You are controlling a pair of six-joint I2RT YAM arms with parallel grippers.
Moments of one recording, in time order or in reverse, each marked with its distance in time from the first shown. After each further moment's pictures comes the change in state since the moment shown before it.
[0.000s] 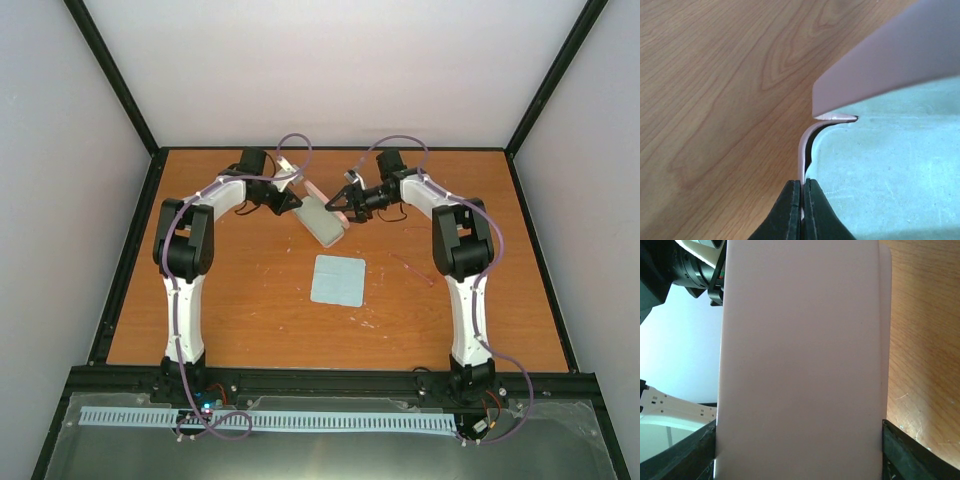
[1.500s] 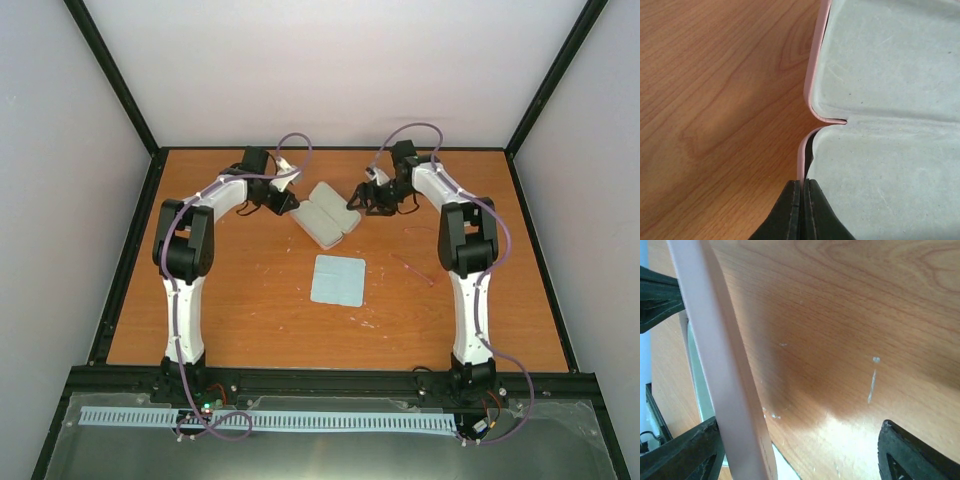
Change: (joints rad) left arm 0.004 -0.018 0.002 -0.057 -0.123 -0.086; right arm -0.078 0.084 0.204 -0.298 0.439 -0.155
